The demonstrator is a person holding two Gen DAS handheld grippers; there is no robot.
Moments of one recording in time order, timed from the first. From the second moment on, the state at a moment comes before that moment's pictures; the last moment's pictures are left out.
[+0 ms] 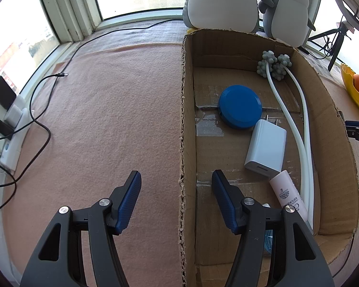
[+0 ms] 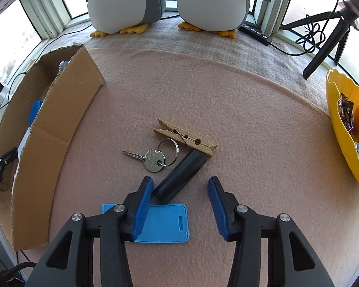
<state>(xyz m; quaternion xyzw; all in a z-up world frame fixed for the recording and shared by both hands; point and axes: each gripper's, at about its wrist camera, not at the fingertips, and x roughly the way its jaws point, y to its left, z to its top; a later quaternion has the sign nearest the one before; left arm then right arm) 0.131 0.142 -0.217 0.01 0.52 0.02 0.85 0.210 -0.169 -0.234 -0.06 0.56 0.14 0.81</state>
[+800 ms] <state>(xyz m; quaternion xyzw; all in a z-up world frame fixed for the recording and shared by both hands) 0.133 0.141 -0.217 0.01 0.52 0.03 0.85 0.238 -0.178 -0.234 -0.02 0.60 0.10 0.79</state>
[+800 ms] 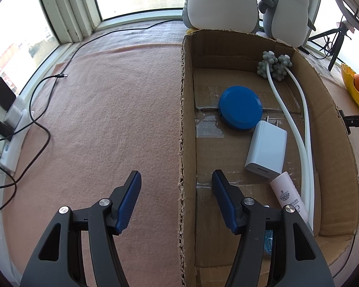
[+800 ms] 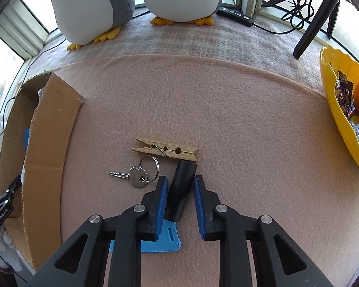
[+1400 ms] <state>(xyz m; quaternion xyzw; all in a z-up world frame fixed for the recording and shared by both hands) 0.134 0.142 -0.217 0.01 0.52 0.03 0.85 0.194 -0.166 -0.188 0.00 0.55 0.14 0.83</state>
